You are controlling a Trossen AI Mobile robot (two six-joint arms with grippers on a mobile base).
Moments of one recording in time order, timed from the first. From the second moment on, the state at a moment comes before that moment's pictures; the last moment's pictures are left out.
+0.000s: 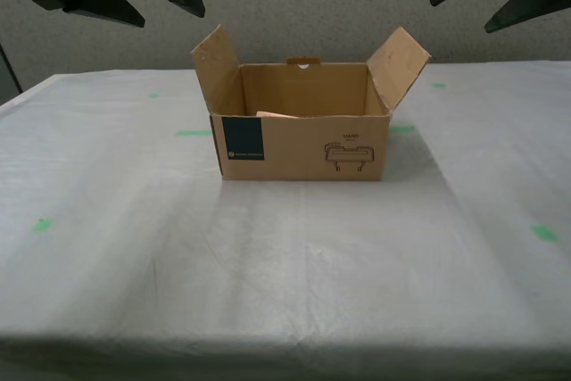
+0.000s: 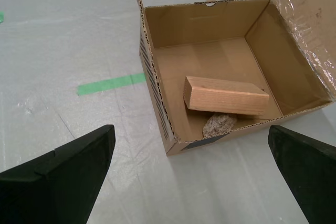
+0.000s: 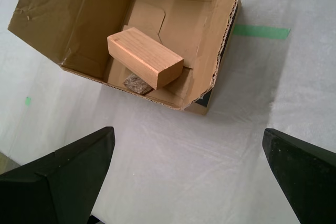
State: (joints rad) arm 0 0.31 1.23 0.93 -0.65 -0.34 0.25; arm 1 -0.55 1.21 0.85 -0.38 -0.02 -0.25
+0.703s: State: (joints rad) arm 0 0.32 1.23 0.93 -0.65 -0.34 0.25; arm 1 -0.55 1.21 0.85 -0.38 -0.02 -0.25
